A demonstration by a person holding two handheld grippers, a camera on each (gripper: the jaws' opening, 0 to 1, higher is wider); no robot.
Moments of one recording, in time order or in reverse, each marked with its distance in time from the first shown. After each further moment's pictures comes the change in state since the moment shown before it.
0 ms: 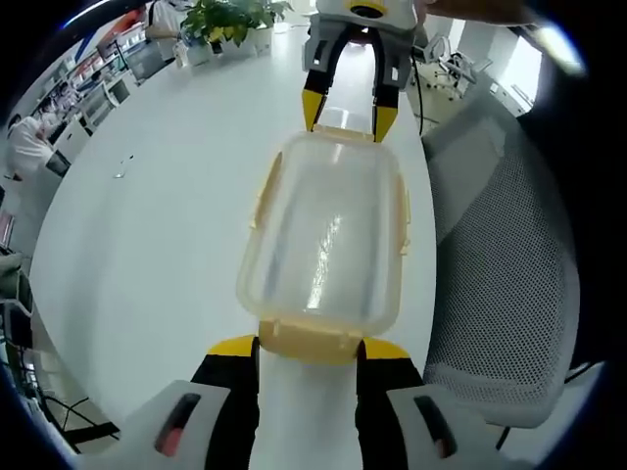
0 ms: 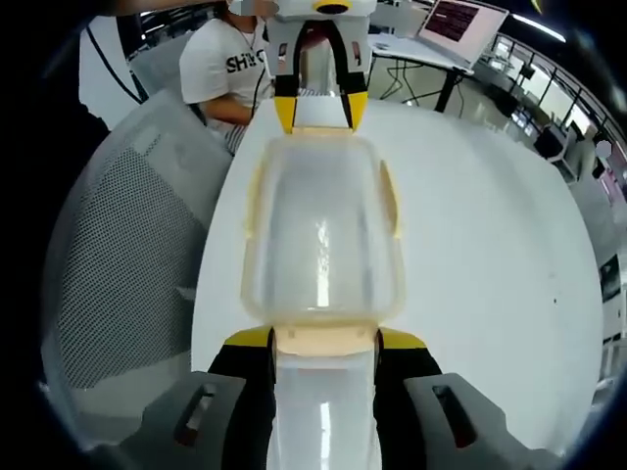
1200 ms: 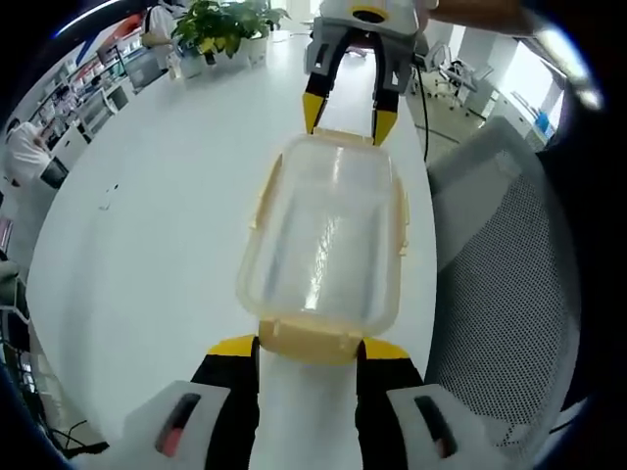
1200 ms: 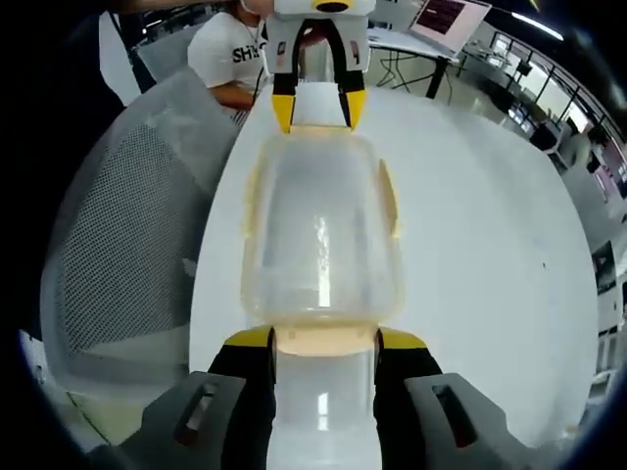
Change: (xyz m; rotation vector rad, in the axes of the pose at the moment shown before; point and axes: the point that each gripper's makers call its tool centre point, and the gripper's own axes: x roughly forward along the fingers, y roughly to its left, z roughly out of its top) left arm 0.025 -0.012 0.066 -0.005 -0.035 -0.005; right arm -0.035 -0.004 -0.061 -0.003 0.030 -0.020
